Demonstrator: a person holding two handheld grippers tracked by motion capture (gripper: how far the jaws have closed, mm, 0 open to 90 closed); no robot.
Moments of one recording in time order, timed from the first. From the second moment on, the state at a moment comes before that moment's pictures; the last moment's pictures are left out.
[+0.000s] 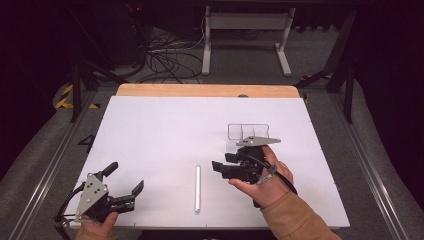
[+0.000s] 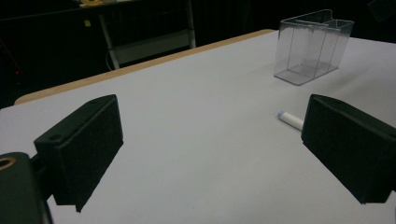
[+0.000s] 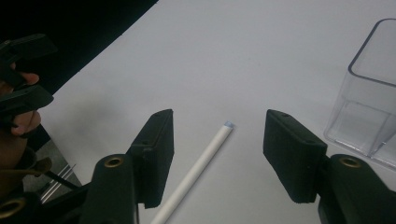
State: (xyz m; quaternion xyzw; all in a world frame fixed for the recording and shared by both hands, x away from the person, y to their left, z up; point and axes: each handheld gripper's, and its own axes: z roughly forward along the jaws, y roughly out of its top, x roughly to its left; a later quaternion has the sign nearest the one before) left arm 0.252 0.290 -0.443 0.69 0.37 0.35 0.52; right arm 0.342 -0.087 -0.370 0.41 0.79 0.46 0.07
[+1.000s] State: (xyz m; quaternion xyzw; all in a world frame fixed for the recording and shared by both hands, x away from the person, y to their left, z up) left arm 0.256 0.288 -0.444 0.69 0.37 0.35 0.52; right arm 0.360 -0.043 -0.369 0.57 0.77 0.30 0.00
